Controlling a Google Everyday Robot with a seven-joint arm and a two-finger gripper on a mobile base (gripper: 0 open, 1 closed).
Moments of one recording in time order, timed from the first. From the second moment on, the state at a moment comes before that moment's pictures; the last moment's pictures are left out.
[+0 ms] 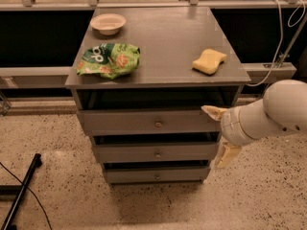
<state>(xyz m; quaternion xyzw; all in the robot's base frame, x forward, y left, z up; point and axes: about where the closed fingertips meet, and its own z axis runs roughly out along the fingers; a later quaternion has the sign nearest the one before) 0.500 -0.168 0.736 -0.74 0.61 -0.01 0.29</state>
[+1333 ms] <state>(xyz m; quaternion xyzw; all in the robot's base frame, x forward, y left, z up) 0.569 -0.181 0.694 -0.76 0.59 -0.10 0.25</state>
